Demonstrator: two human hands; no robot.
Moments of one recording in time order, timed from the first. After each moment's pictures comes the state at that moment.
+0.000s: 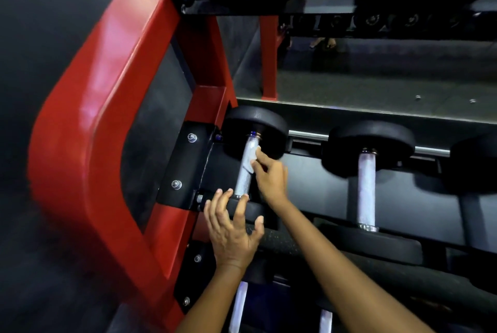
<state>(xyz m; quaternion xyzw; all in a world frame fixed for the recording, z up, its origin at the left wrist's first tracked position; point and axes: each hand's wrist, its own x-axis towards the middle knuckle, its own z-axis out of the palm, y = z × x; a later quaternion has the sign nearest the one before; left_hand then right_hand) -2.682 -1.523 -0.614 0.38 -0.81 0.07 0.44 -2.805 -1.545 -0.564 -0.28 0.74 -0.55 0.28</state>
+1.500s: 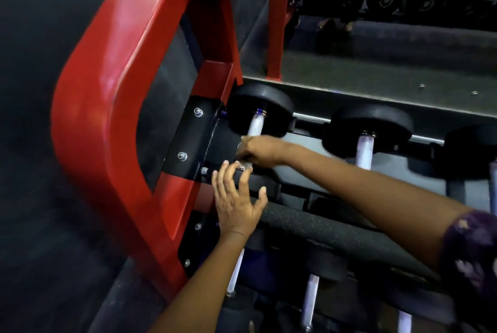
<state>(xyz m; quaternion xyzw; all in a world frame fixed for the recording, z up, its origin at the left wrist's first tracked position) -2.682 -1.517 -0.602 0.40 -0.83 0.03 0.39 -2.832 -1.570 -0.529 -0.82 0.54 0.01 0.18</state>
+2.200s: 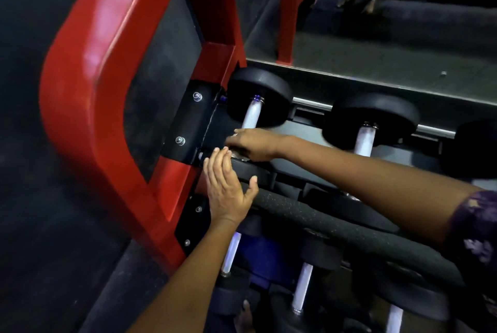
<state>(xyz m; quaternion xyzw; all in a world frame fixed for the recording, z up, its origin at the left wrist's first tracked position) -2.681 -1.510 -0.602 0.43 -0.83 0.05 0.36 -2.828 -1.560 -0.532 -0.83 0.52 -0.02 0.19</state>
